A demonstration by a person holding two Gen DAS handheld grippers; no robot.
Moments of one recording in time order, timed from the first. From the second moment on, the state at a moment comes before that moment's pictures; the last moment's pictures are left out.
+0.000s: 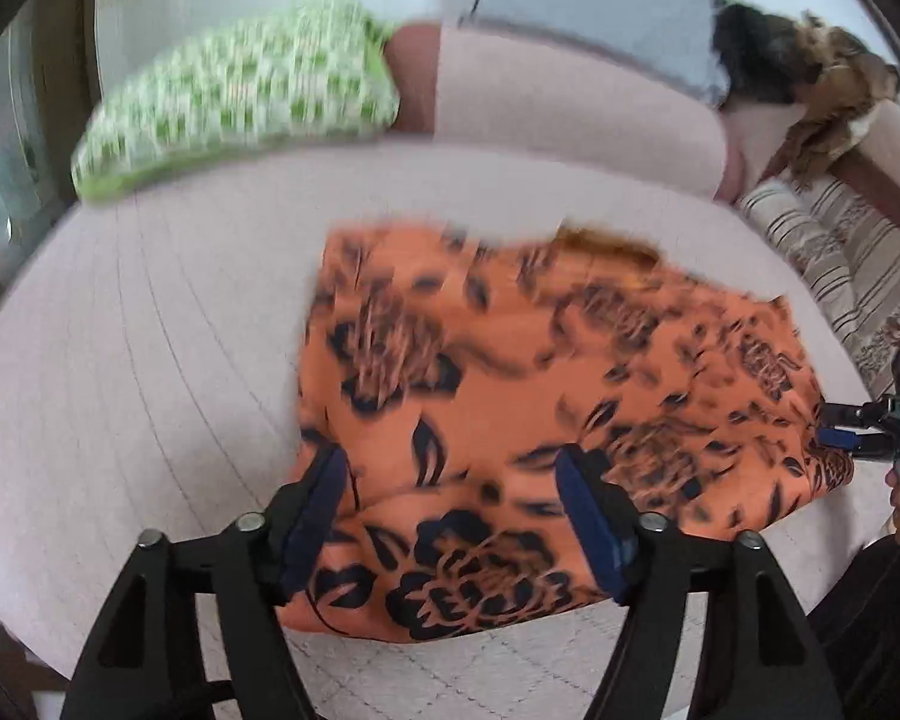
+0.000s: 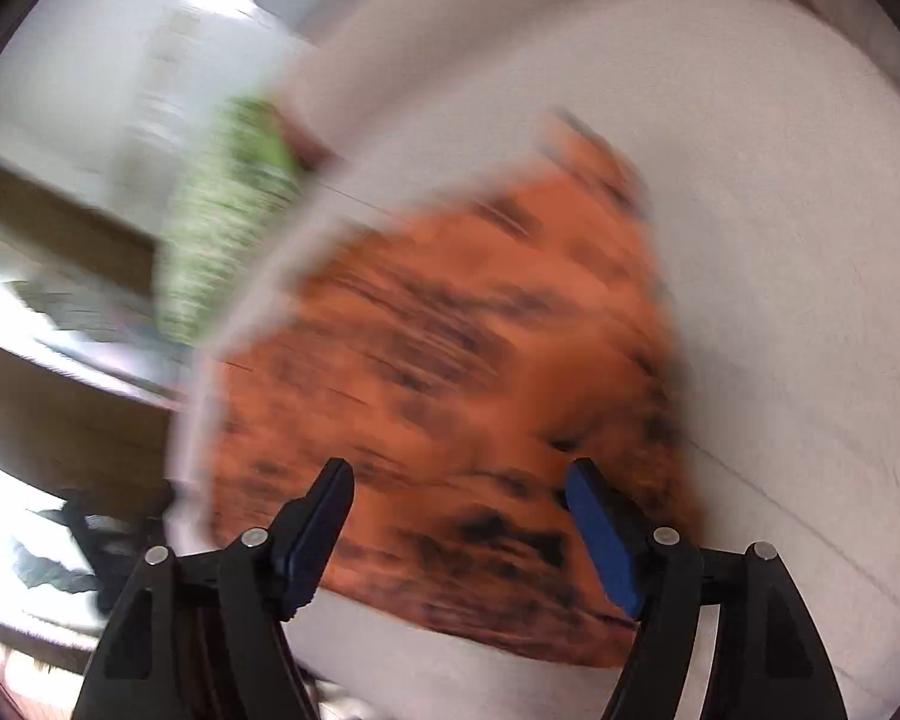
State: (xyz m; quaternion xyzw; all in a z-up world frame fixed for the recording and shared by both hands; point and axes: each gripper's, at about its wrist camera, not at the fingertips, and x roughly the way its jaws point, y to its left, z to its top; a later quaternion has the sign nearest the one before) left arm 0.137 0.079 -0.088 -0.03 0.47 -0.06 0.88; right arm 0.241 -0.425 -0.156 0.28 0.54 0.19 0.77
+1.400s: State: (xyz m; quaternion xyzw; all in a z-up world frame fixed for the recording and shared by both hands) left arm 0.279 0.091 -0.112 -0.13 0.50 -0.09 0.85; right arm 0.389 -0.460 -0.179 0.43 0.49 0.19 0.74
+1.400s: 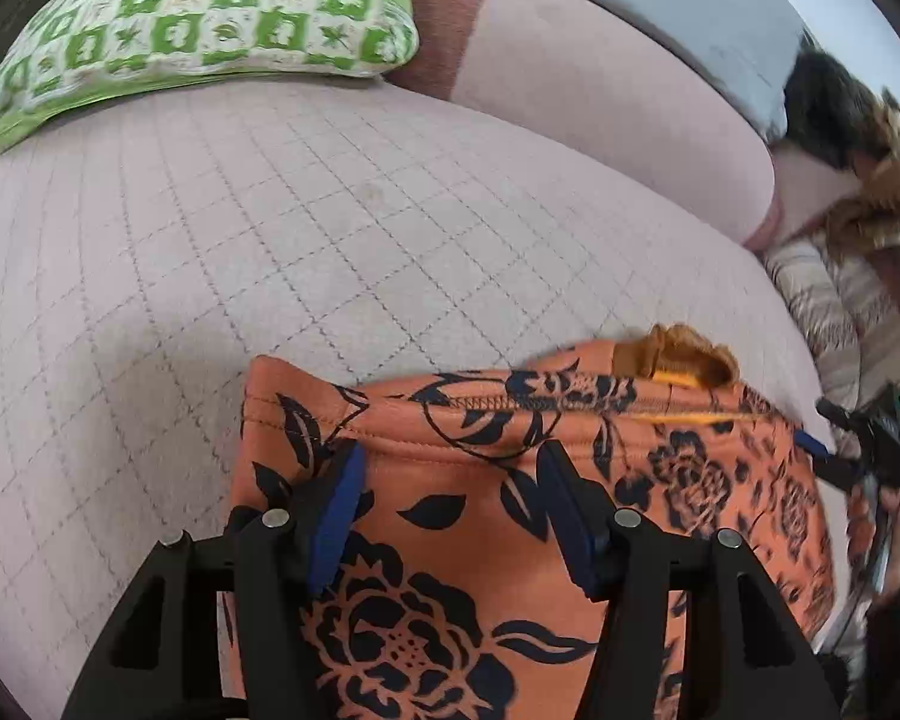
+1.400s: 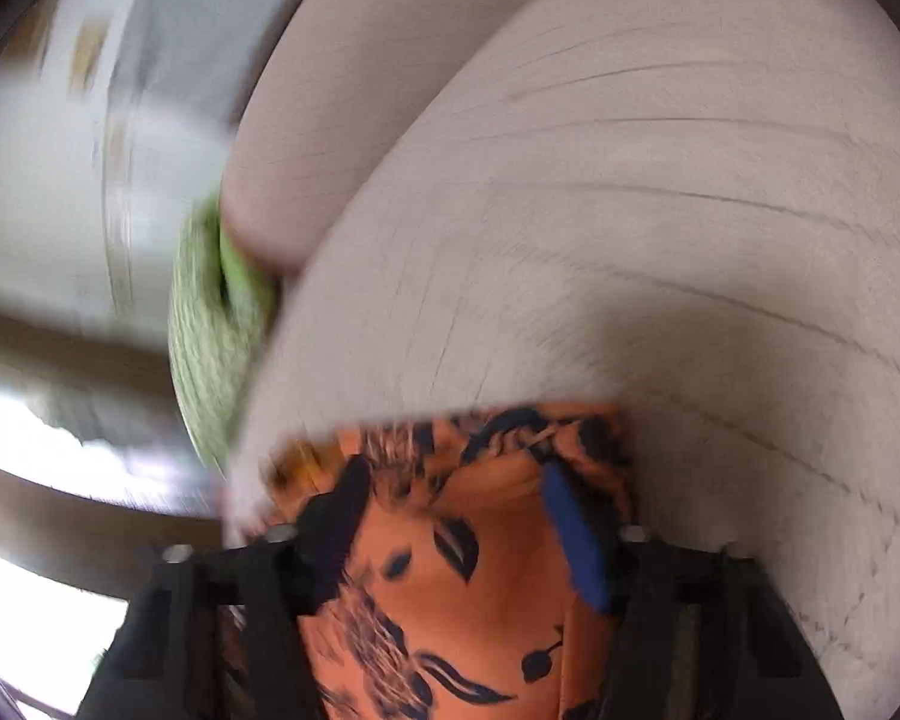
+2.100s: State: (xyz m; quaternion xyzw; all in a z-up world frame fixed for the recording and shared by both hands) left arm 0.127 0.050 -0.088 -0.03 0.45 -0.09 0.89; right arm 0.150 -0.437 -0.111 0.42 0.42 0.16 0.78
